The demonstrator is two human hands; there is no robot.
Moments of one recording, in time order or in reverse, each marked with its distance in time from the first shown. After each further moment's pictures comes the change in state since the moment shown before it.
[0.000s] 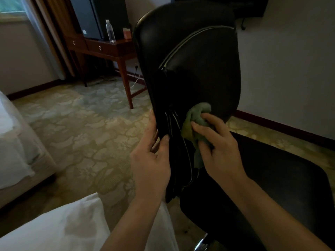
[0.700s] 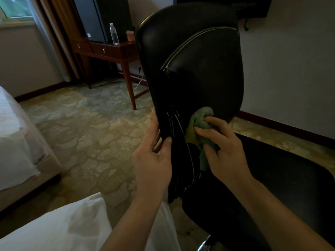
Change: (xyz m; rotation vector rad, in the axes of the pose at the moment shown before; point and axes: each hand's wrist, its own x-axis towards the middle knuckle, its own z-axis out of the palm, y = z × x) left_hand 0.001 -0.001 -0.001 0.051 -0.002 -0.030; right_hand -0.001 0.009 -0.004 0.039 -0.001 -0.014
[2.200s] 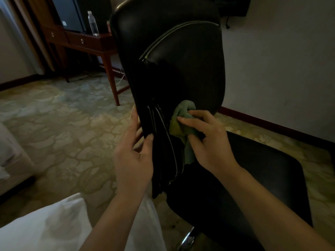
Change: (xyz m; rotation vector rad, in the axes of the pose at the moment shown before) left_hand -0.002 -0.012 -0.003 0.097 -0.015 0.017; right_hand 0.009 -0.008 -0.013 0.076 -0.069 0.128
